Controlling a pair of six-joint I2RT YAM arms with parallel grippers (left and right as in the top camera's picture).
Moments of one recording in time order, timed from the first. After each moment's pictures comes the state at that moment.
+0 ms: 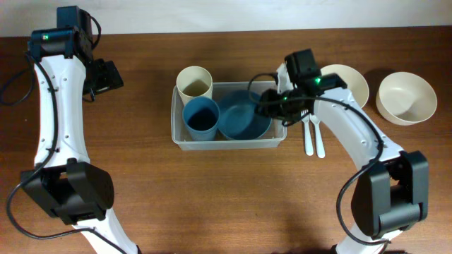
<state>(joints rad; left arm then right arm) 0.12 2.02 2.14 -1.45 -0.24 -0.32 0.24 1.86 1.49 -0.83 -0.40 0.35</state>
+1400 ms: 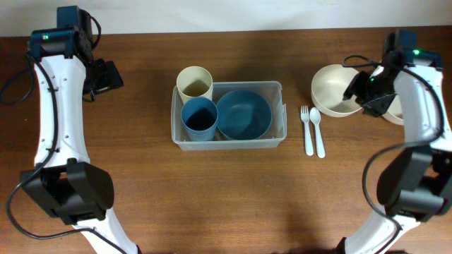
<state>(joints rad) 0.12 2.02 2.14 -1.45 -0.24 -0.32 -0.24 1.99 1.76 -1.18 -0.14 0.42</state>
